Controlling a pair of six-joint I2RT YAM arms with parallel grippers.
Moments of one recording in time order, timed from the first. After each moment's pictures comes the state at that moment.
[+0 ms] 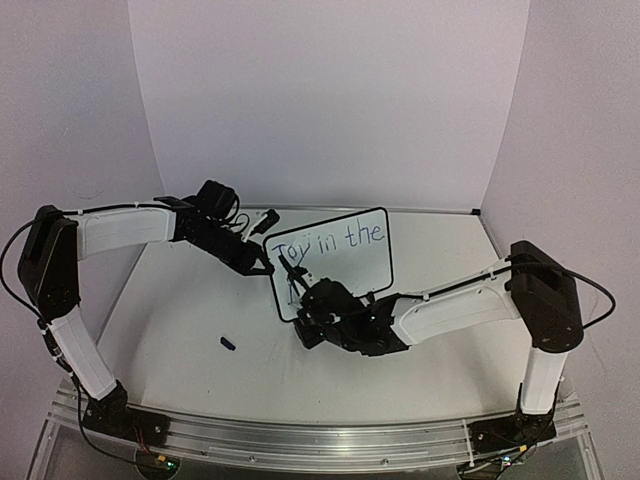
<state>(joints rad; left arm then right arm) -0.56 1.72 1.28 -0.51 0.54 0.05 1.17 1.94 1.17 0.09 0.44 0.30</state>
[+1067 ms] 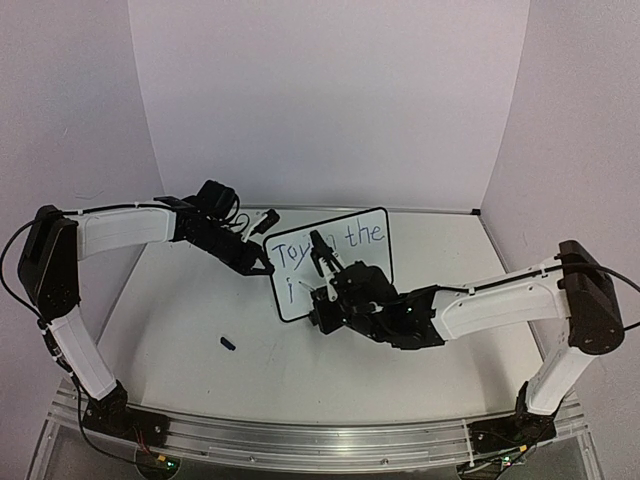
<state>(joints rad) -0.56 1.72 1.28 -0.51 0.54 0.05 1.15 1.72 1.03 0.16 0.45 0.28</state>
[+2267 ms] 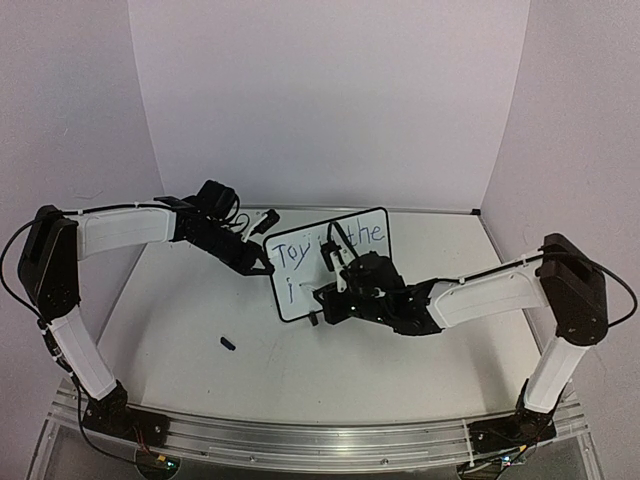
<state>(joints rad) -0.56 1.72 1.28 -0.51 0.54 0.05 1.01 1.78 0.99 0.29 0.18 0.35</state>
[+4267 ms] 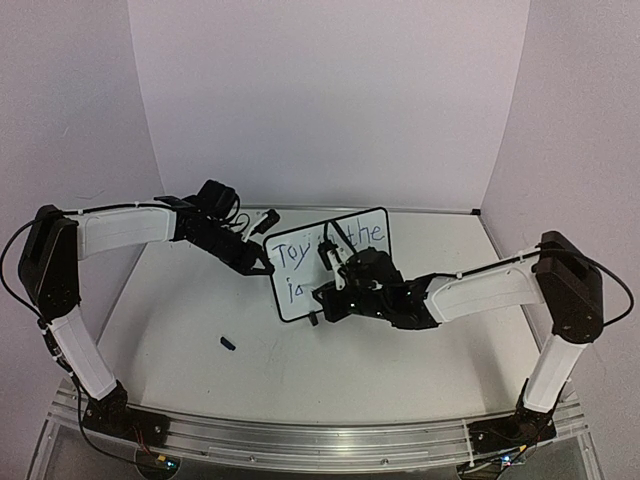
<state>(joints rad) -0.56 1.72 1.29 -0.52 0.54 0.05 0.98 1.80 1.02 0.24 0.12 0.32</state>
